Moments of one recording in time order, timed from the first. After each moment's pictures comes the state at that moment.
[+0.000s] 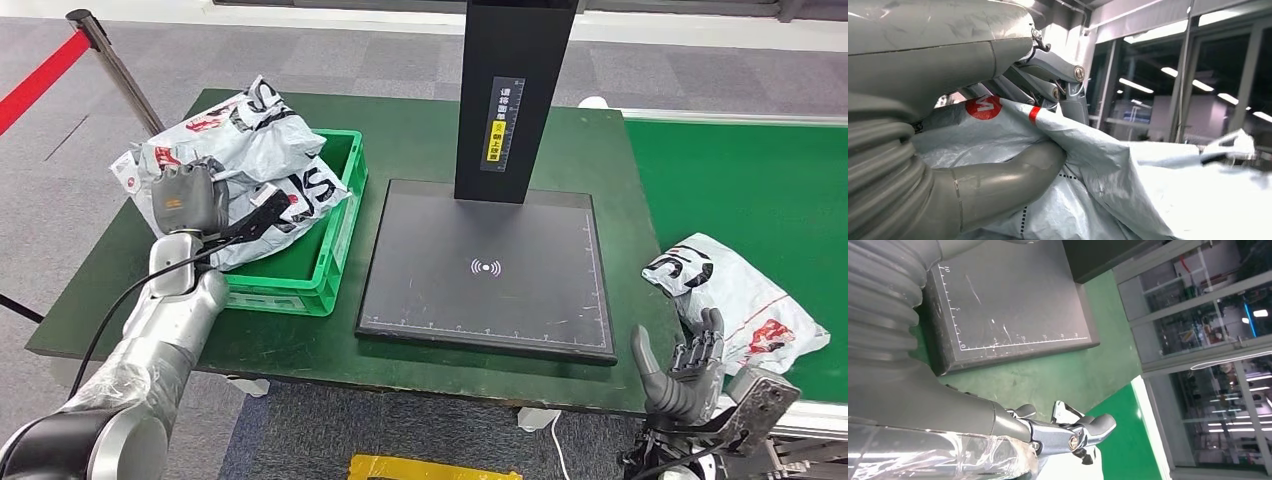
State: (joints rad) left arm -0.75 0.08 0.13 -0.61 -1.50 0.61 0.15; right arm 0.11 0.21 -0.14 -1.58 -0.04 -0.19 -0.56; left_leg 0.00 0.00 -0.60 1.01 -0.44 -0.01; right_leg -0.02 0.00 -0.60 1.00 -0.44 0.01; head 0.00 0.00
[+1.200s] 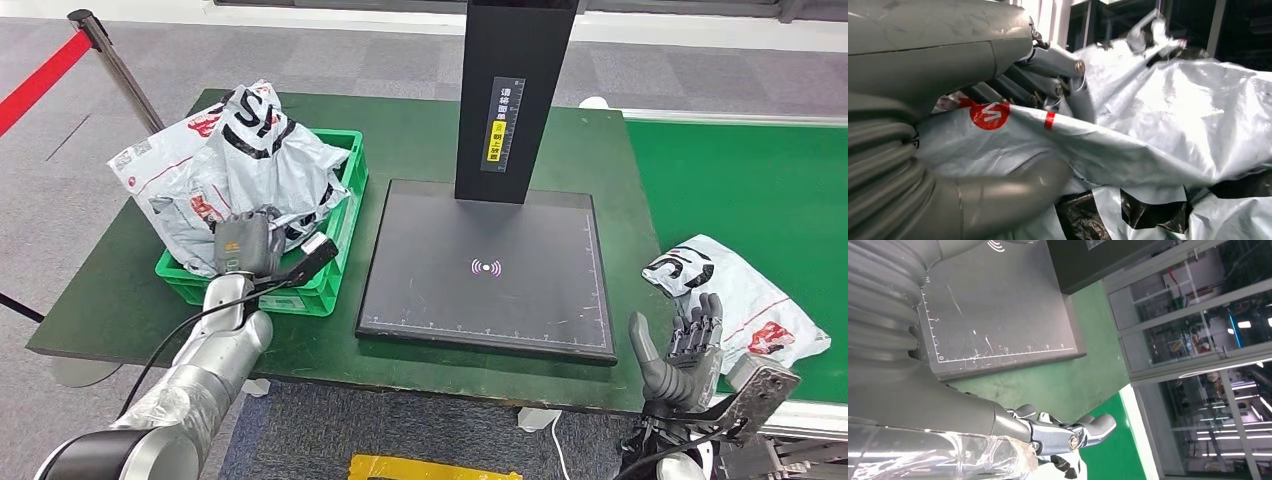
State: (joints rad) left arm -0.69 -0.05 0.15 -0.48 -1.56 0.68 0.09; right arm 0.06 0.21 -0.14 -1.56 -0.05 -0.17 -0.57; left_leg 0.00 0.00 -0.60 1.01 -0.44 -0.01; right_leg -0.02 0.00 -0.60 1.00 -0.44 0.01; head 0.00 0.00
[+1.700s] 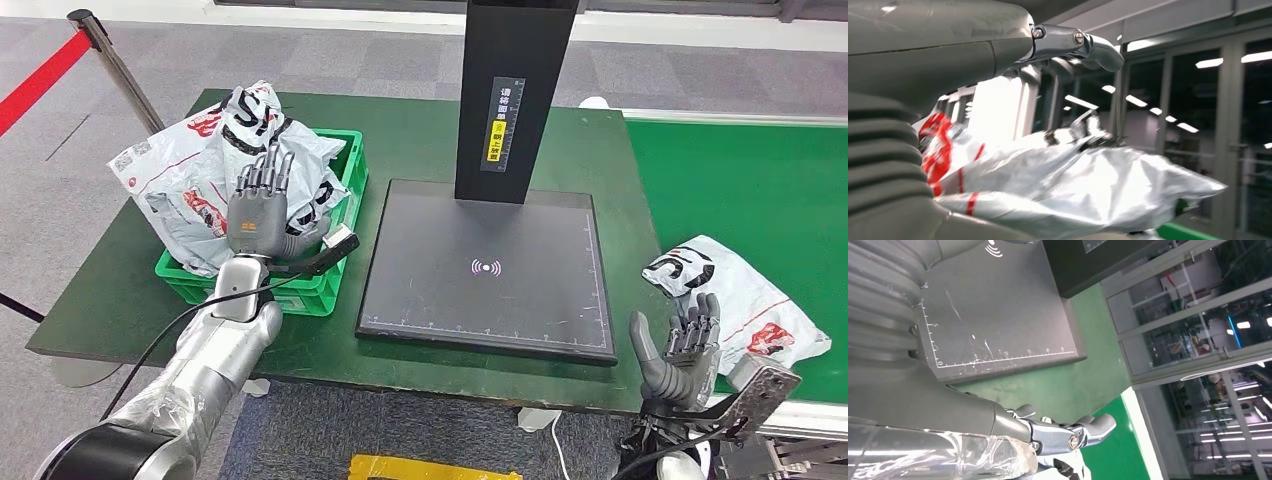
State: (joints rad) left arm -0.68 -0.02 -0.14 -0.65 -1.56 0.70 0.22; right arm 0.06 0.21 -0.14 -1.55 -0.08 -0.16 -0.57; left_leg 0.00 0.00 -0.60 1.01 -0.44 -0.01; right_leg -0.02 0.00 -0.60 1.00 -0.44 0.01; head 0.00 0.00
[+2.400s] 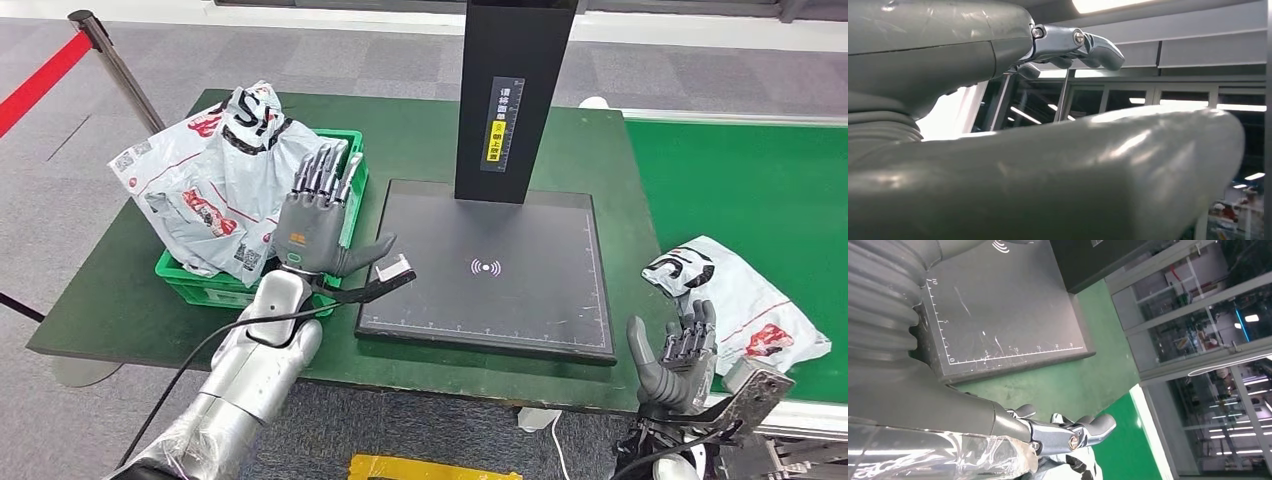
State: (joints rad) left arm -0.52 -0.12 -0.25 -1.00 -1.56 0.63 0.11; right arm 0.06 0.21 -0.14 -1.53 -0.09 -0.18 -0.58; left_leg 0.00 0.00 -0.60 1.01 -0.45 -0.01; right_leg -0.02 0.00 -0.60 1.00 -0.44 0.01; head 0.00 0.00
